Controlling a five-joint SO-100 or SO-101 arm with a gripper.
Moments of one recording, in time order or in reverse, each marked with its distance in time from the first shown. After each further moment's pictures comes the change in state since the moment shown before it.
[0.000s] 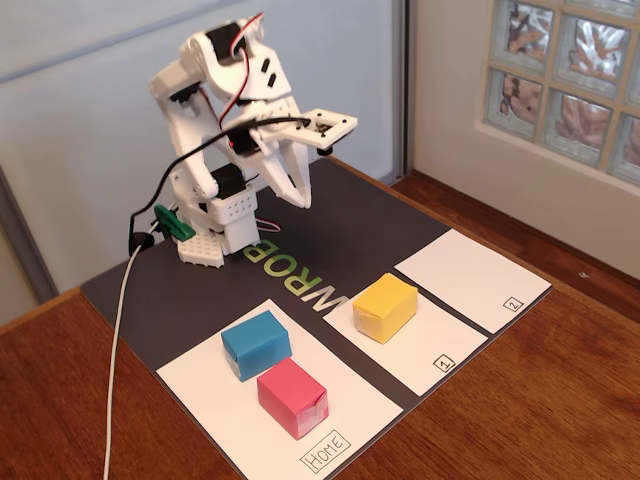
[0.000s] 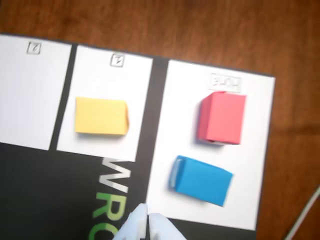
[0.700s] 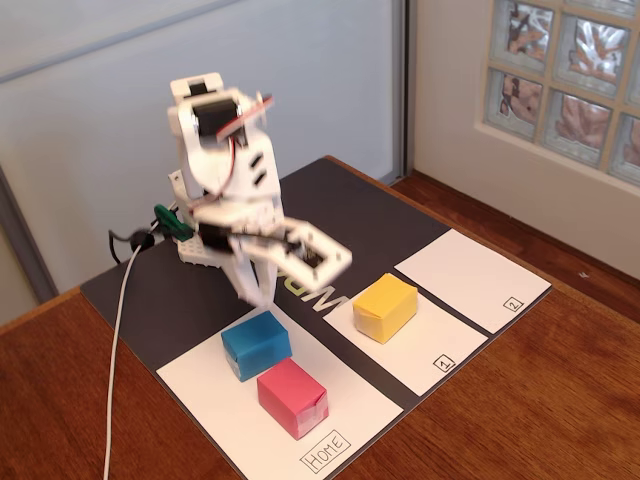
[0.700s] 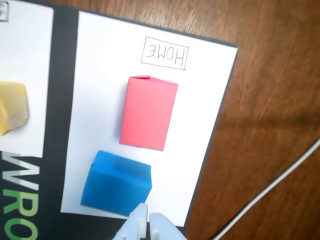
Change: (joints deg) arm 18.0 -46.8 -33.3 3.0 -21.4
